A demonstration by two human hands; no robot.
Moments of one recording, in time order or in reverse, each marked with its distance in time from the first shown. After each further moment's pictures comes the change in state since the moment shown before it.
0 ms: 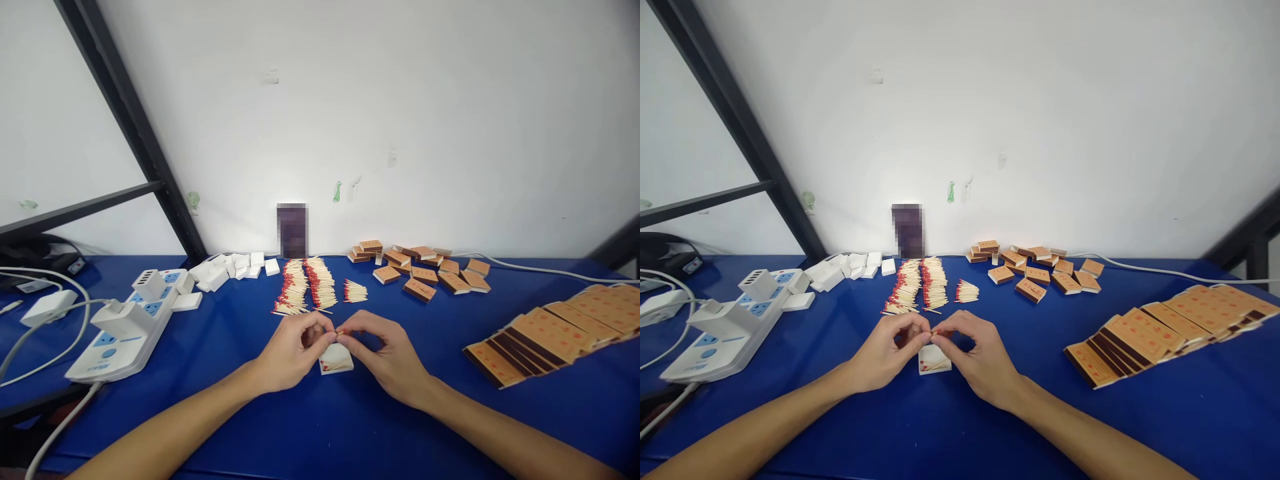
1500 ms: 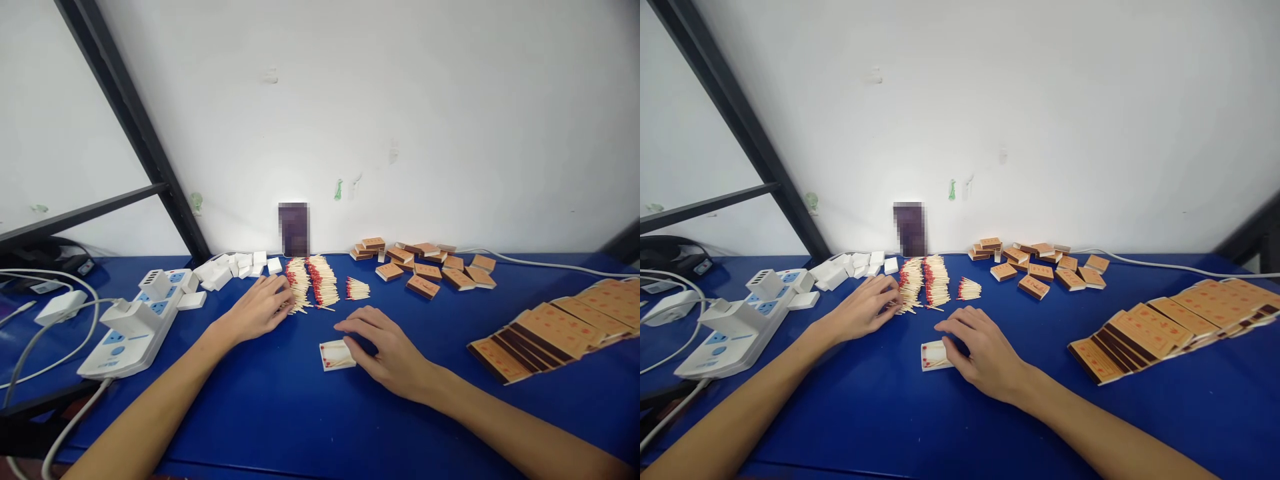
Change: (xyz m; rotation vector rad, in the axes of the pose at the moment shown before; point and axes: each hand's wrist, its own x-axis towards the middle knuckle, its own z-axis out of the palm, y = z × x) left_hand 0.017 -0.037 -0.080 0.938 -0.128 0.327; right_hand -0.003 0.013 -0.008 -0.386 -0.123 -0.249
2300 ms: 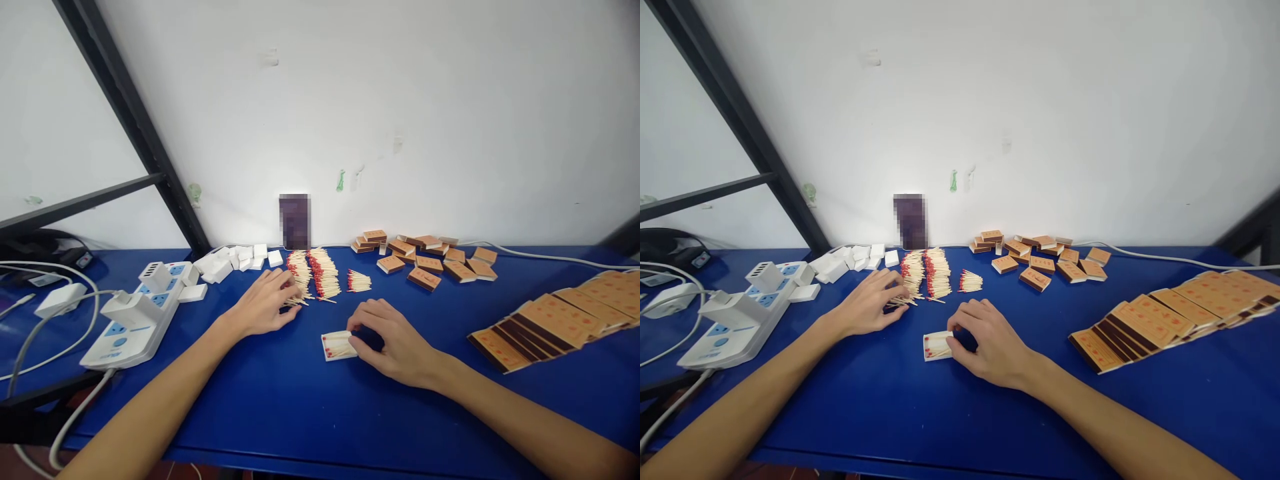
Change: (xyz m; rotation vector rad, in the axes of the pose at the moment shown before) left_hand 0.003 0.007 0.005 0.034 0.016 -0.009; right_hand 0.000 -0.002 -0.013 -0.020 -0.172 0.079
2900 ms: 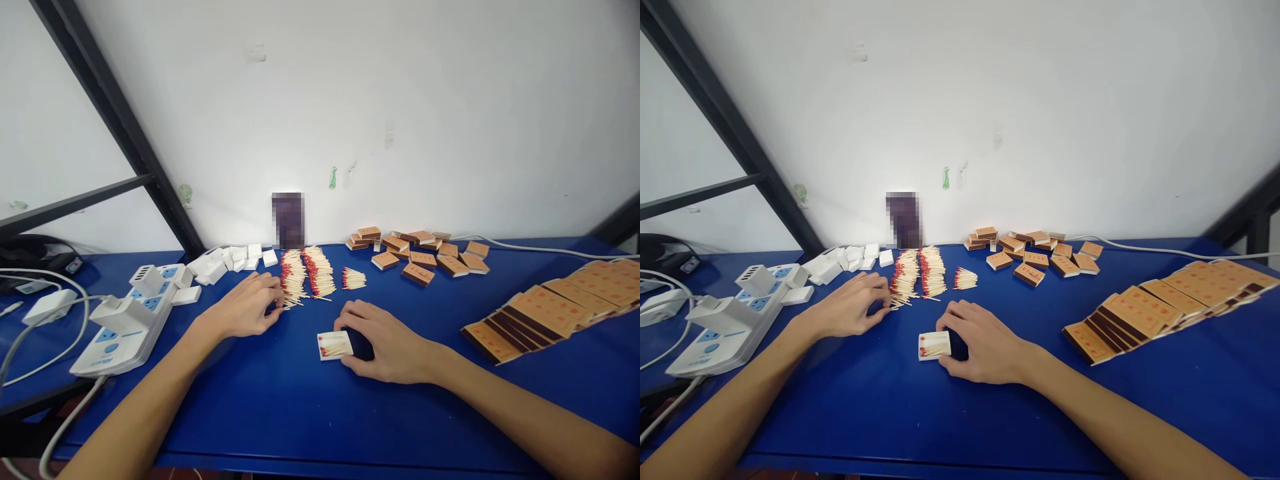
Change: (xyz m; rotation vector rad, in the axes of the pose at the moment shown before) left_hand -0.004 -0.001 -0.024 -0.044 -0.234 -0.048; right_hand 0.003 -0.002 -0.006 0.054 -0.276 0.077
